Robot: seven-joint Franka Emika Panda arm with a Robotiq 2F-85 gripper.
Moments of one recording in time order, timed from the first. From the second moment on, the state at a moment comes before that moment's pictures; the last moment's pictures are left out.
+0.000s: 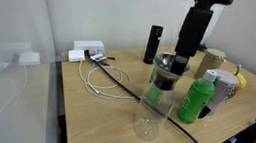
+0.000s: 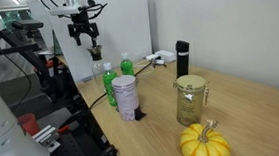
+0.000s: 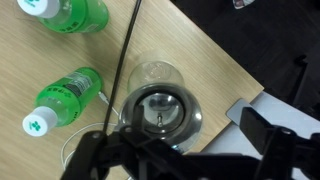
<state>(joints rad) 0.33 -0.14 0.29 -2.38 0.11 2.26 0.00</state>
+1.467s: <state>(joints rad) 0.31 -0.12 0.27 -2.39 0.10 2.33 0.00</state>
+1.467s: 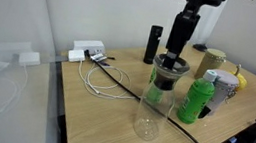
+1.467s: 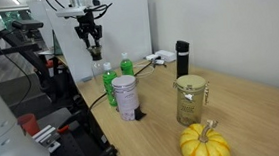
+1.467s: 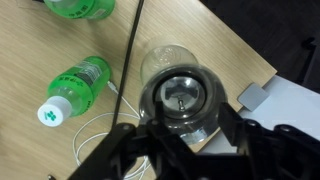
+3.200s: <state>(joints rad) 0.31 -0.12 0.27 -2.41 0.09 2.34 0.00</state>
